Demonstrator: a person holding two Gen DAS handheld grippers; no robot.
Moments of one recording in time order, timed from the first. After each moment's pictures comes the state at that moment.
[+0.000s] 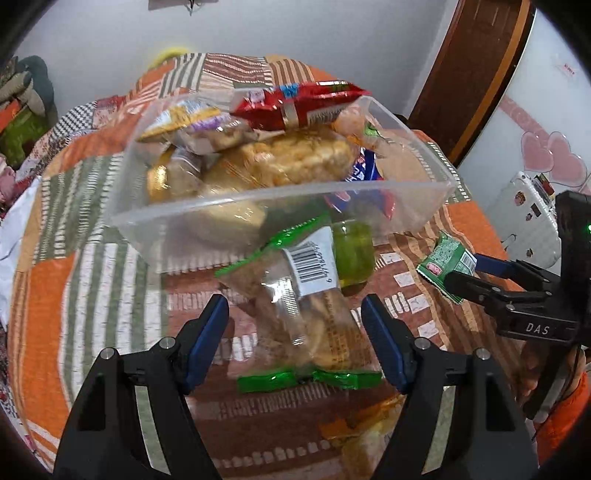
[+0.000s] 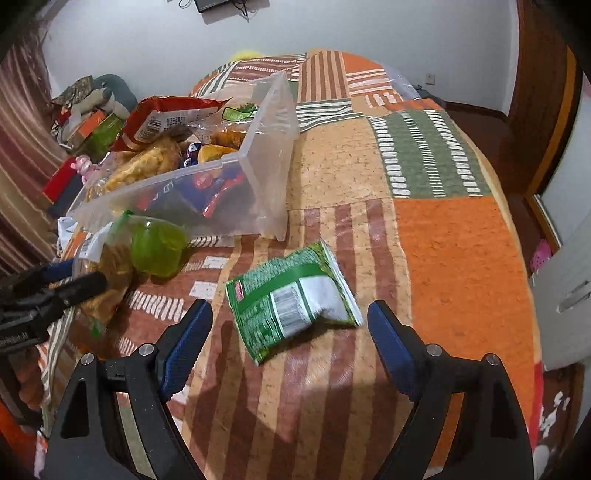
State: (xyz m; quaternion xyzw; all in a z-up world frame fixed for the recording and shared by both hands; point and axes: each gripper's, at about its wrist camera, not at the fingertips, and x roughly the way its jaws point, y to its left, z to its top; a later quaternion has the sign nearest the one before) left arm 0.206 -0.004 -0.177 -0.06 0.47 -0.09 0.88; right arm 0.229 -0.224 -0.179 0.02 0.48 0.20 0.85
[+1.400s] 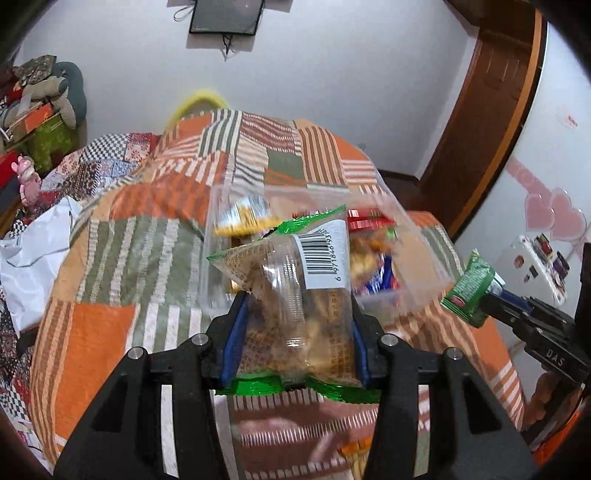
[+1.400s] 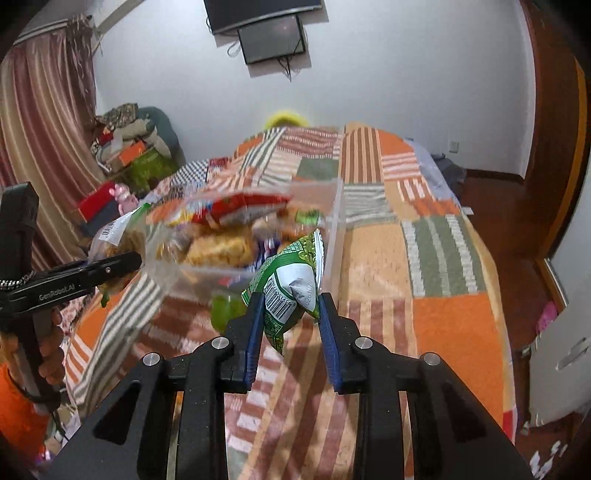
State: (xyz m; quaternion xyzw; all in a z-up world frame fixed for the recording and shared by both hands) left arm 0.202 0.049 -0.101 -0.10 0.37 -0.04 0.92; right arm 0.213 -0.205 -0.112 0.01 0.35 0.25 0.90
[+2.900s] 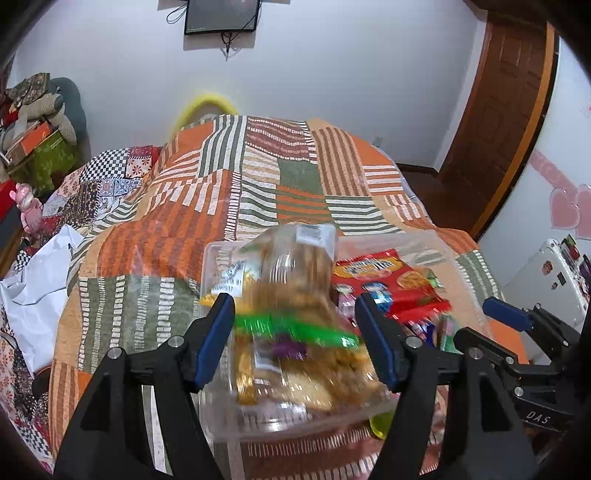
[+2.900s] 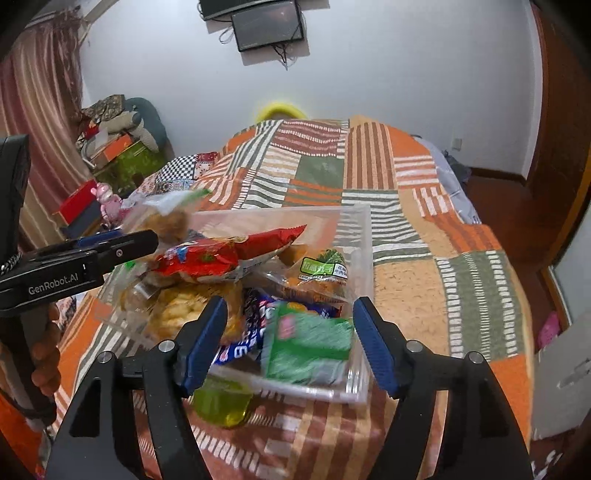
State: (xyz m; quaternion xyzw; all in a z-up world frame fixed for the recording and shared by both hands) left arm 0.288 0.045 -0.099 -0.06 0.39 -0.02 0.92; right arm 0.265 -0.162 -0.118 -0.01 0.37 0.24 0.90
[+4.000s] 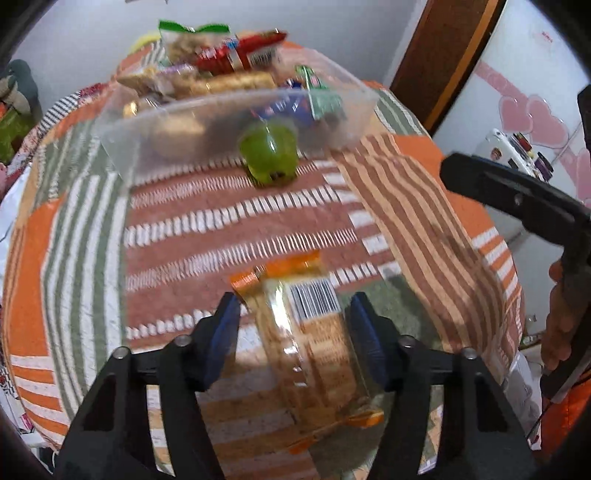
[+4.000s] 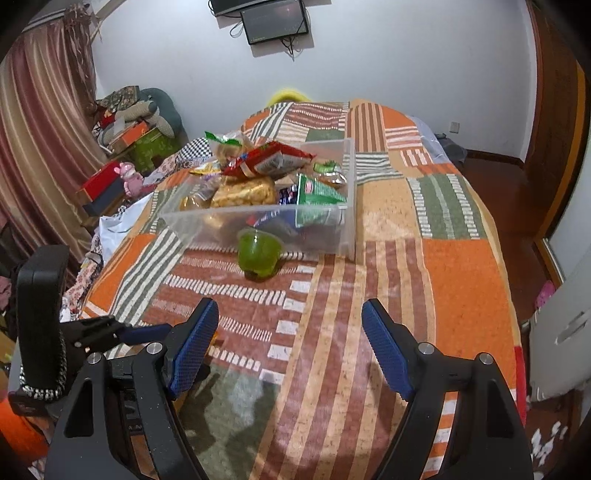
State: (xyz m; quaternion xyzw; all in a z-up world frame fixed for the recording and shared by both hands) left arm 0.123 -0.044 -0.182 -0.03 0.51 -0.12 0.85; right arm 0.157 -0.201 -0.133 0.01 0.40 0.24 0.88
